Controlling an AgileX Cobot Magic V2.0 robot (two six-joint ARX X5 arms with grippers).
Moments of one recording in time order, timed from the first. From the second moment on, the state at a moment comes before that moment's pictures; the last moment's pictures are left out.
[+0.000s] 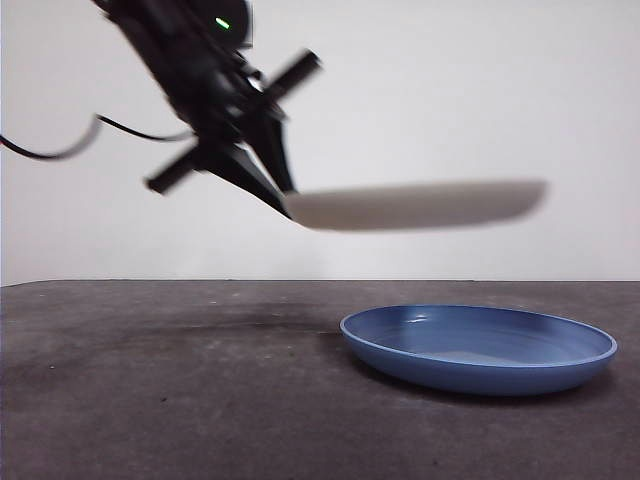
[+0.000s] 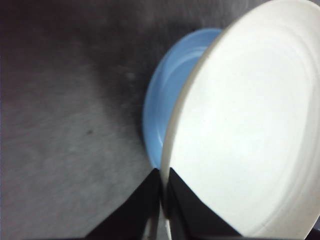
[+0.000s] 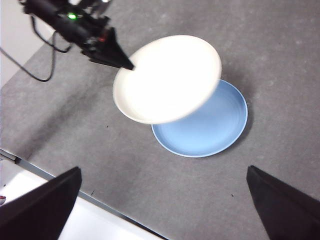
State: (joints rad) left arm -0.52 1.85 1.56 -0.82 0.48 -0.41; right arm 0.33 0.47 1.23 -1.31 -0.26 0.21
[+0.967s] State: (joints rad) left arm -0.61 2.12 1.71 -0.82 0.42 -0.41; right arm 0.33 0.47 1.23 -1.33 -0.26 0.21
